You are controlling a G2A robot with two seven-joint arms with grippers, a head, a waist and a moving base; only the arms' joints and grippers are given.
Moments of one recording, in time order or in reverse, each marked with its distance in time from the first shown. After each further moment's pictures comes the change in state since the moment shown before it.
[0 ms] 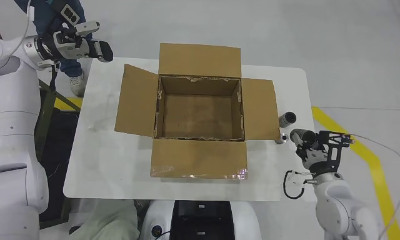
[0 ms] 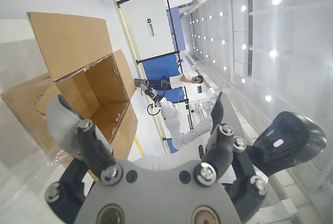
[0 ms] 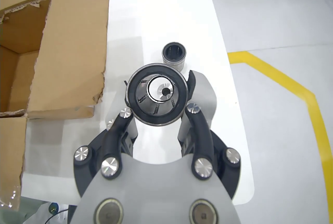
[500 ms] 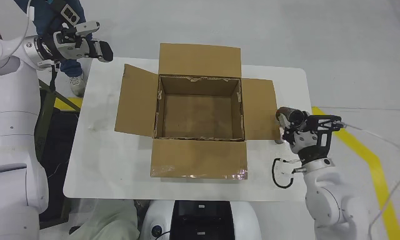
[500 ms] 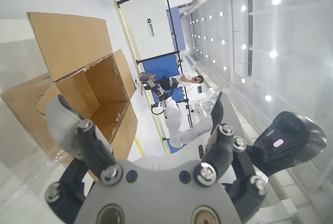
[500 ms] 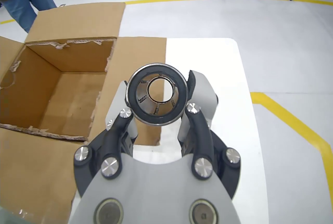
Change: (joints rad) left arm 0.000 0.000 0.000 0.000 0.000 0.000 0.000; right arm 0.166 -0.001 -0.139 -0.038 -0.064 -0.058 0.005
